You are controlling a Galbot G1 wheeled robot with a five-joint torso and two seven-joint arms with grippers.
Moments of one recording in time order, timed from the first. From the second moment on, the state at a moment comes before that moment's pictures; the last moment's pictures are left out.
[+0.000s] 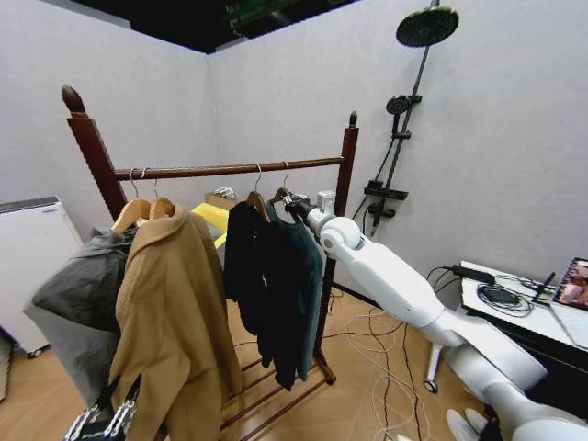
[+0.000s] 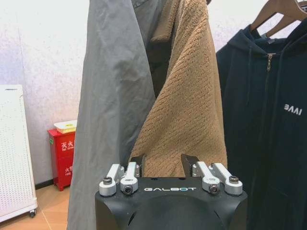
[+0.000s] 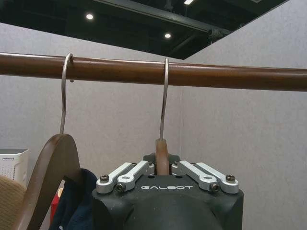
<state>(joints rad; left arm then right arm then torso) 2.02 -1.40 -0.95 -2.42 -0.44 0.00 0.09 0.08 1.05 -0.29 1.47 0.96 -0.33 0.21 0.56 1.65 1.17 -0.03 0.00</state>
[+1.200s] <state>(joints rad) 2.02 -1.40 -0.95 -2.42 -0.44 0.00 0.09 -0.38 0.79 0.12 1.94 0.90 -0.18 0.28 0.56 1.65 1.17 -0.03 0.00</state>
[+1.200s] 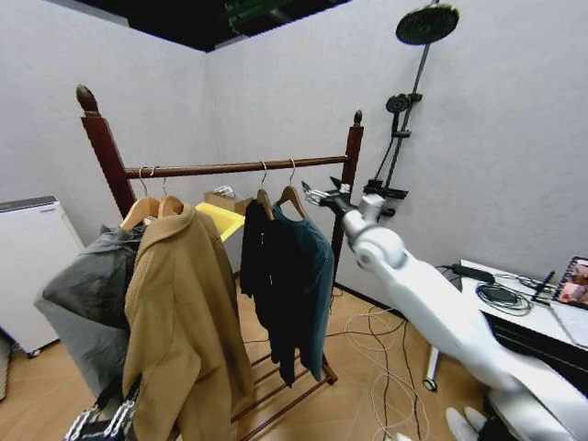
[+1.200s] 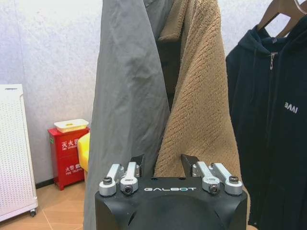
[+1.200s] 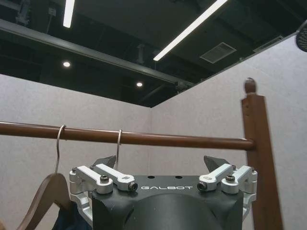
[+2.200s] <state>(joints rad) 2.02 -1.40 -0.95 -2.42 -0.44 0.00 0.09 -1.77 1.16 0.79 2.40 0.50 0.17 0.25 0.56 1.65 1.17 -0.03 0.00</state>
